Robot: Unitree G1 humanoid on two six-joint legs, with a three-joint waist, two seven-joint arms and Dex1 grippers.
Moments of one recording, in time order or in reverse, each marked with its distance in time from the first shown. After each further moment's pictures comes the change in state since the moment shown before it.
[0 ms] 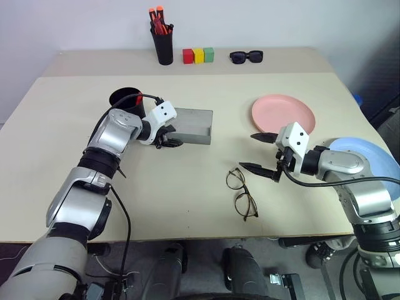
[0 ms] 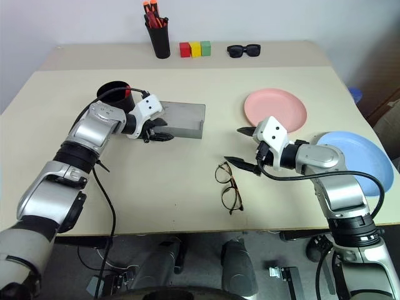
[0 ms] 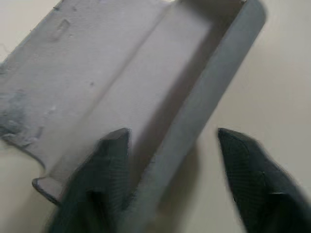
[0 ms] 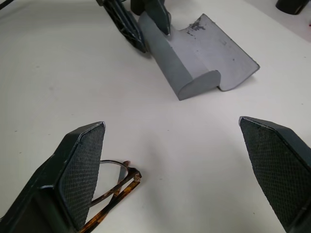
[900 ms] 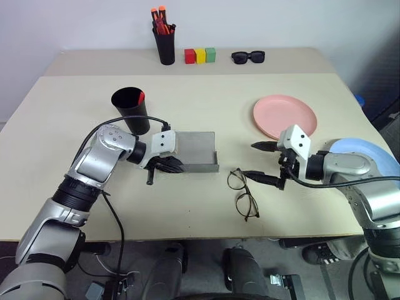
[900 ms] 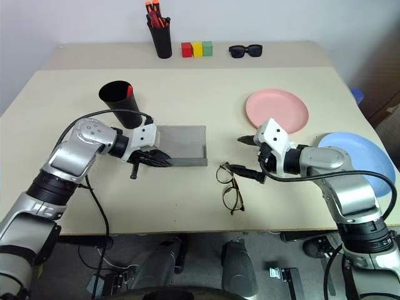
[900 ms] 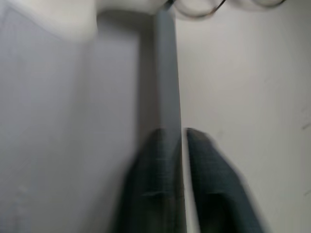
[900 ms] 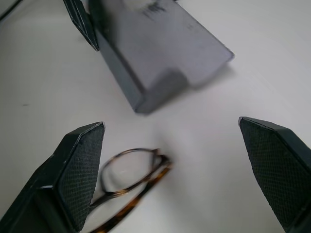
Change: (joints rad) left arm 0.306 0.176 0.009 -0.661 -0.110 0.094 -0.301; right arm 0.019 -0.064 -0.009 -0.117 0.138 0.294 0.021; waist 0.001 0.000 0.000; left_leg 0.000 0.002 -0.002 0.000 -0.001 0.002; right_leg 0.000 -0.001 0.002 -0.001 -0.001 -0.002
